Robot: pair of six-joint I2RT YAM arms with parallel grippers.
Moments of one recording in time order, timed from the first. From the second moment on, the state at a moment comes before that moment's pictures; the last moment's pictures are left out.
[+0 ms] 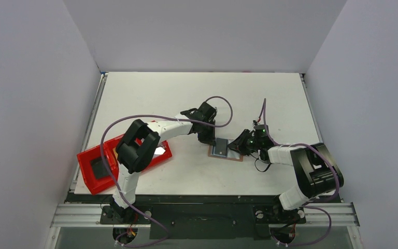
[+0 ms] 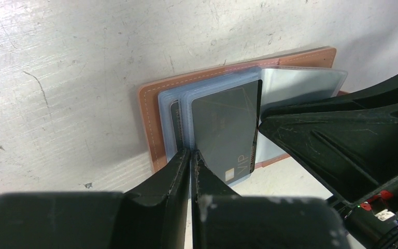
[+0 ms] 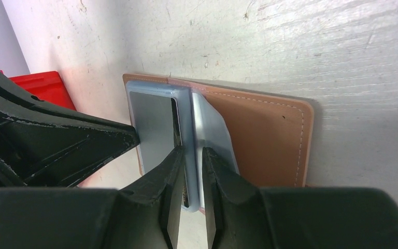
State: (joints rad) left arm -0.76 2.06 1.46 -0.45 0.18 -0.67; right arm 0.27 1.54 0.48 0.30 -0.36 0.88
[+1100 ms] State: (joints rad) left arm -0.78 2.10 1.53 -0.49 0.15 -0.70; right arm 0.26 1.62 0.47 0.43 -0.45 0.93
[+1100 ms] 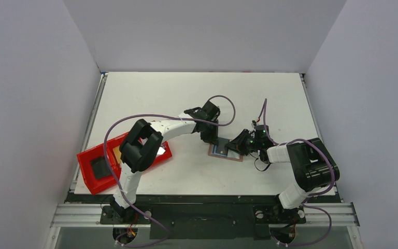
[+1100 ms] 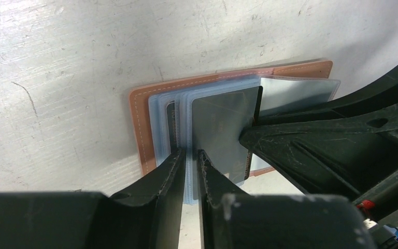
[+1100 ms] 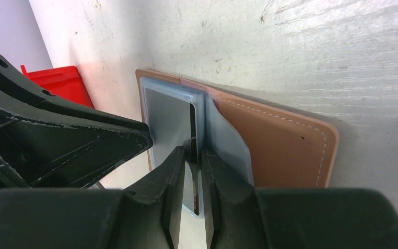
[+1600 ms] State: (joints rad) left arm -0.79 2.09 1.50 -0.45 0.12 -0.76; right arm 0.22 1.62 0.42 0.51 -0.50 0.95
